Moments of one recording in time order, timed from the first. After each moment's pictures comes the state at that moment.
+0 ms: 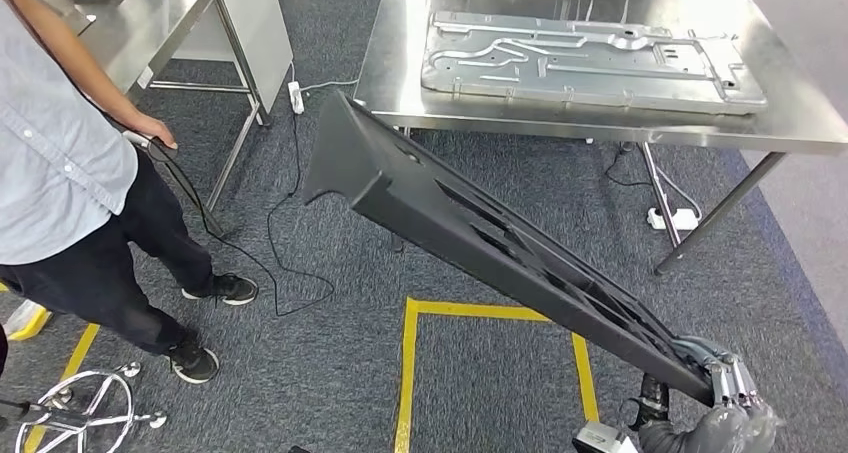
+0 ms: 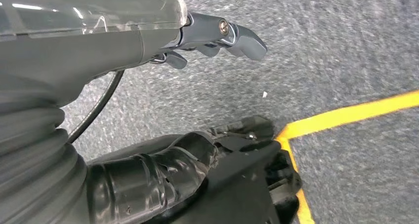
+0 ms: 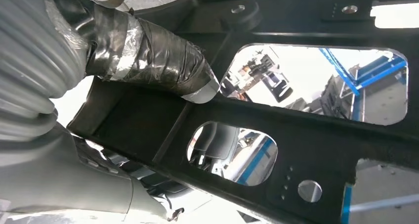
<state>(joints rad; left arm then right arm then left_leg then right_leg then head) -0.08 -0.21 1.05 -0.21 -1.20 0.13 -0.32 0.34 0.20 -0.05 -1.98 0.73 -0.70 -0.55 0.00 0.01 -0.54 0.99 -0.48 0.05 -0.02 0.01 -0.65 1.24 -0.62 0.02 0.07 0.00</state>
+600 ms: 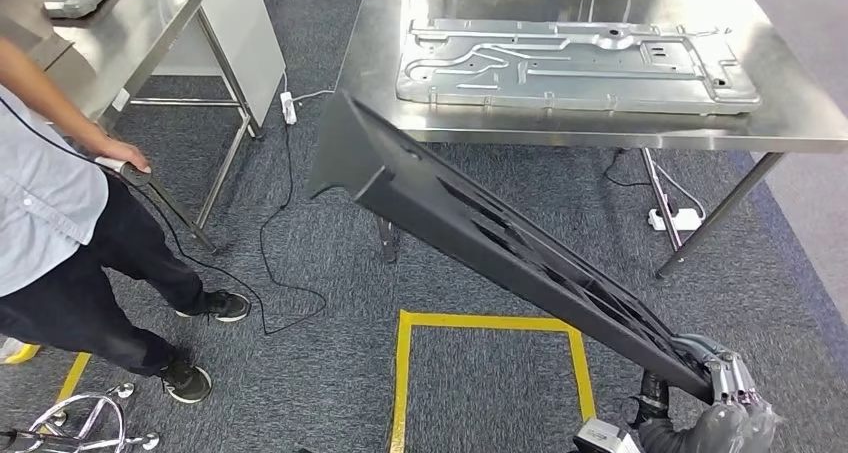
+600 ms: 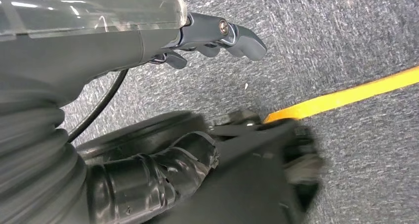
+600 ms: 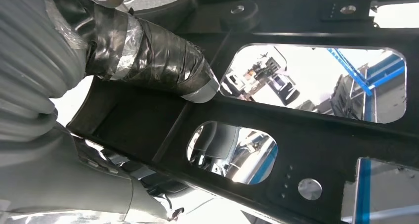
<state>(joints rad) -0.08 -0.21 1.05 -0.21 -1.20 0.13 -0.32 0.34 0.19 -0.05 -1.98 0.72 -0.70 -0.55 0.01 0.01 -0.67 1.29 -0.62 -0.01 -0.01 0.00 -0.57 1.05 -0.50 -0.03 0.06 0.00</state>
